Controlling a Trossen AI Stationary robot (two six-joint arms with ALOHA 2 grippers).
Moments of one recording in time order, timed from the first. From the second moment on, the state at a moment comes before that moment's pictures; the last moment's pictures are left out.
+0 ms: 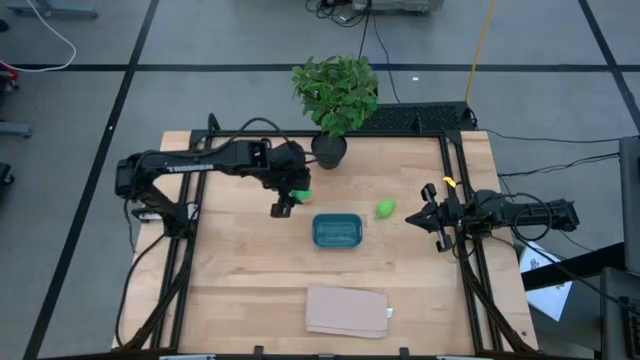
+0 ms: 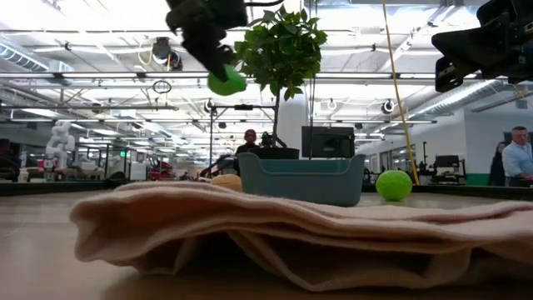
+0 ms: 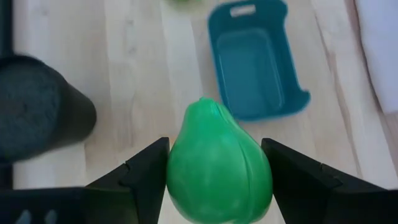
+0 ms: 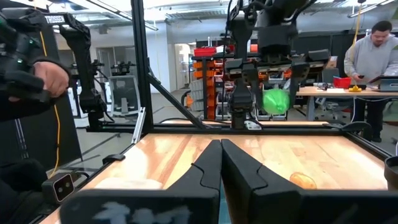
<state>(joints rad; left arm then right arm) 0.20 1.59 1.42 -0.86 0.13 0.34 0.06 0.01 0.02 0.14 -0.10 0.06</state>
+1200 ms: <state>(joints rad) 0.03 1.89 1.68 -0.80 0.10 0.13 0.06 0.01 0.02 0.15 -0.10 0.06</state>
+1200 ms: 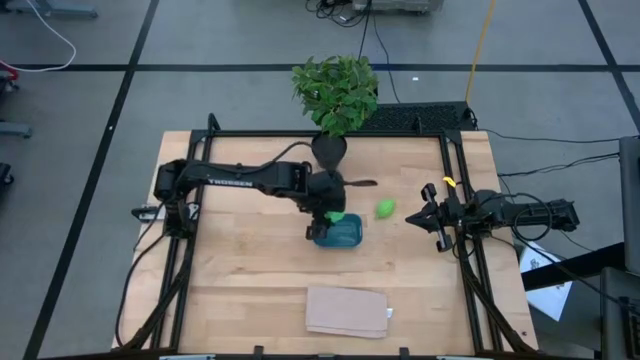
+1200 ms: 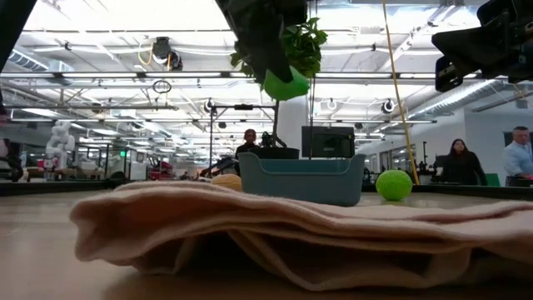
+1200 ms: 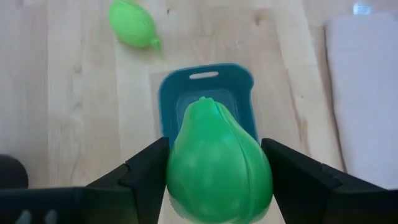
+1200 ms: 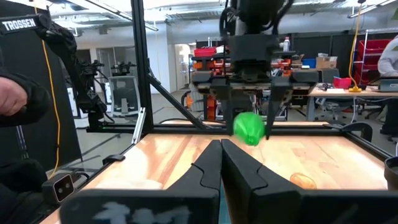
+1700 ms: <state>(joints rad) -0.01 2.00 1.67 -0.78 0.02 0.14 0.06 0.03 0.02 0.17 -0.10 0.06</state>
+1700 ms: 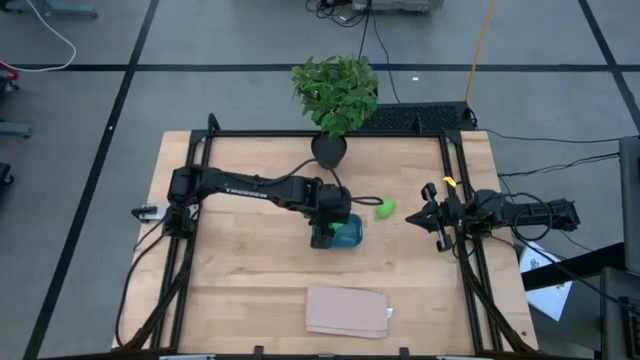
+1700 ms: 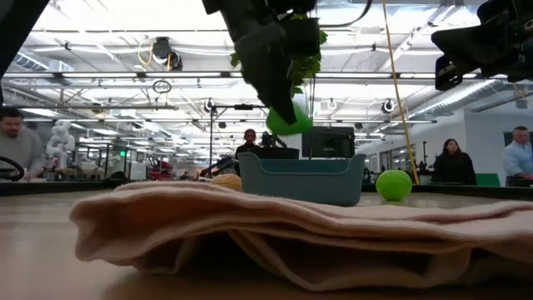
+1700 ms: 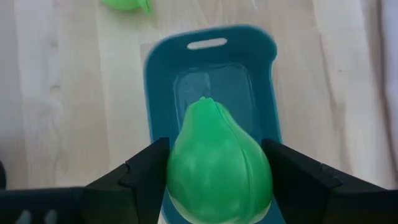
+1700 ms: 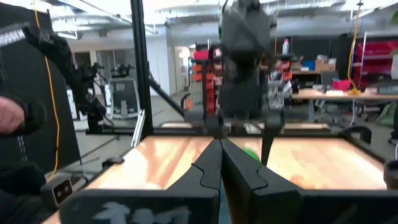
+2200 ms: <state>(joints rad) -0.08 2.07 1.67 -0.82 -0.10 0.41 0.06 0.06 0.02 0.19 -0.10 0.06</state>
